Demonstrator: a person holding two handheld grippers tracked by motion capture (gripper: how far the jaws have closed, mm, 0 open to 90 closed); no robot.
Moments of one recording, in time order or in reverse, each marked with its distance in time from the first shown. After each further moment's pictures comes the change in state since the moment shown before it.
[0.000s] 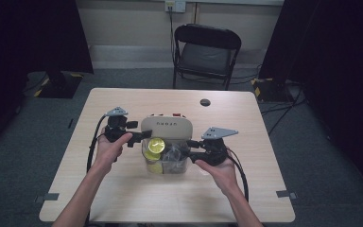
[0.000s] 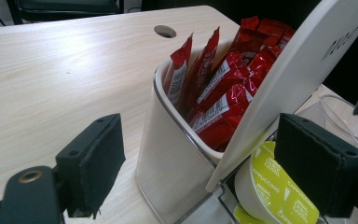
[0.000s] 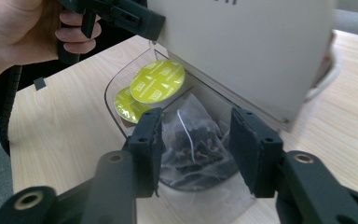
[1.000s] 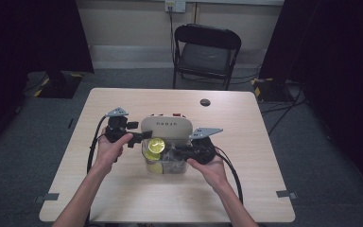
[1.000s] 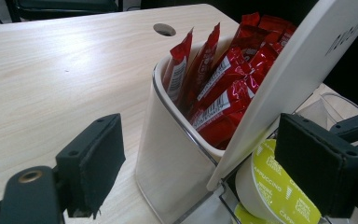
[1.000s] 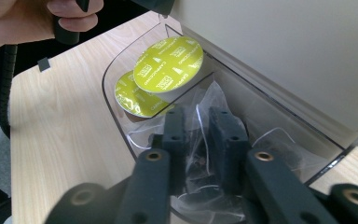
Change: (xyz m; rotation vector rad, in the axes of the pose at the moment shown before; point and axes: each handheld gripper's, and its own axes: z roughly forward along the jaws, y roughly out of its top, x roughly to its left) left arm 0.000 -0.002 0.002 0.002 0.001 -0.002; right arm -0.001 -0.003 0.035 0.081 0.064 -0.011
